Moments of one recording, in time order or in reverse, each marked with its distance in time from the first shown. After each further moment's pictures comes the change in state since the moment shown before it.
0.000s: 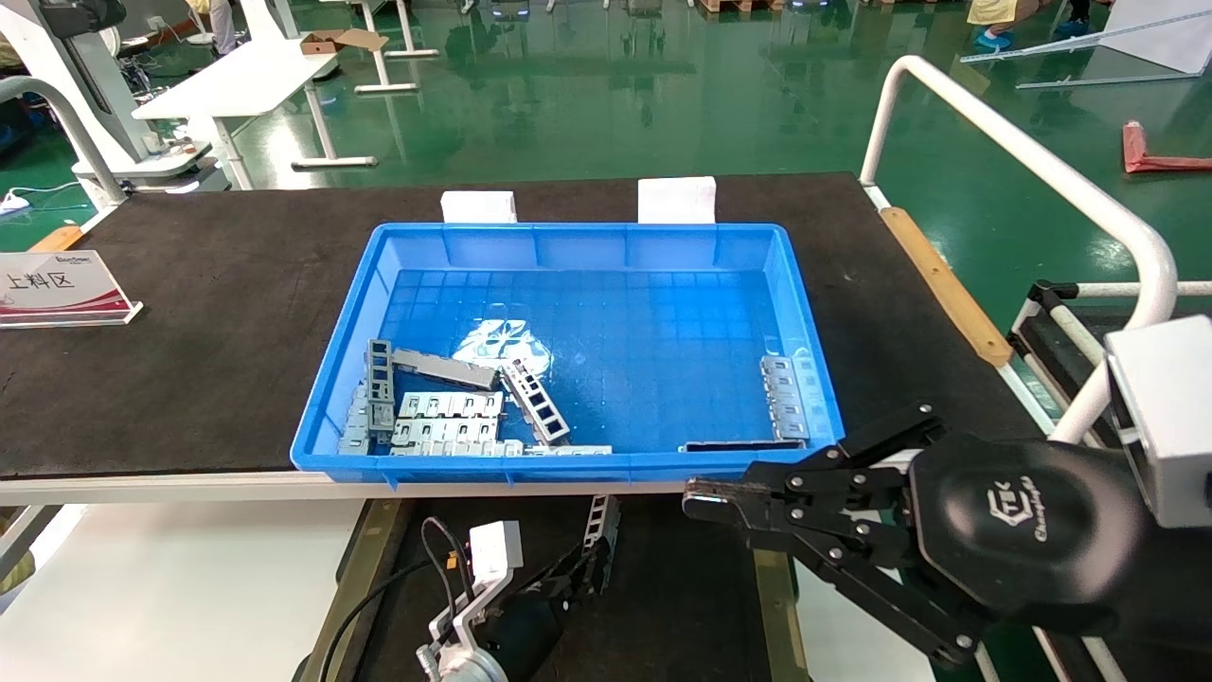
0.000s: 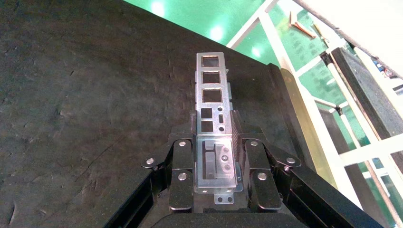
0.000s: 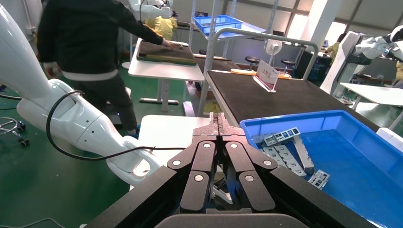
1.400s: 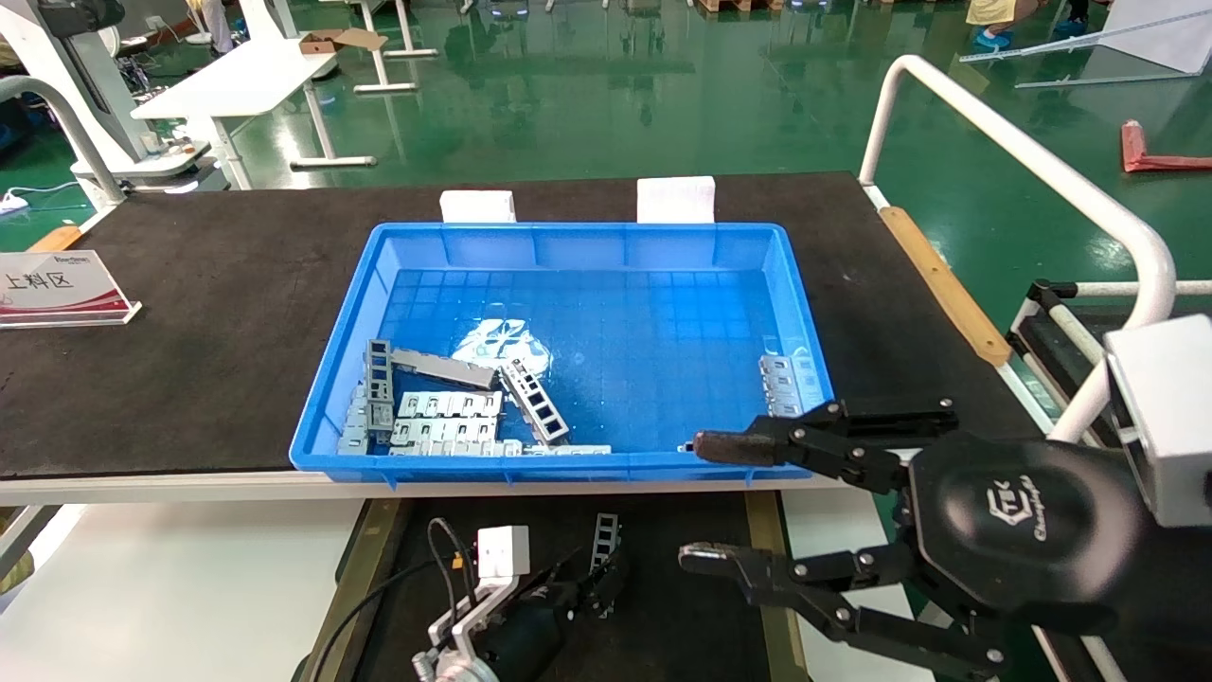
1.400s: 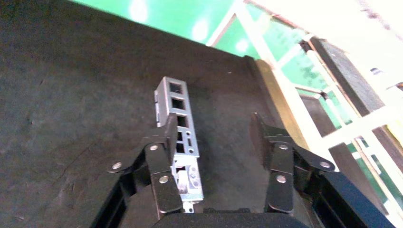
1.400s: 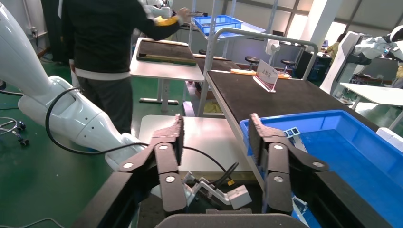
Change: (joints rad) left arm 0.027 -0.061 0.028 -0.034 -0.082 0.110 0.110; right arm 0.000 0.000 -0.001 0.000 0.001 0.000 0.000
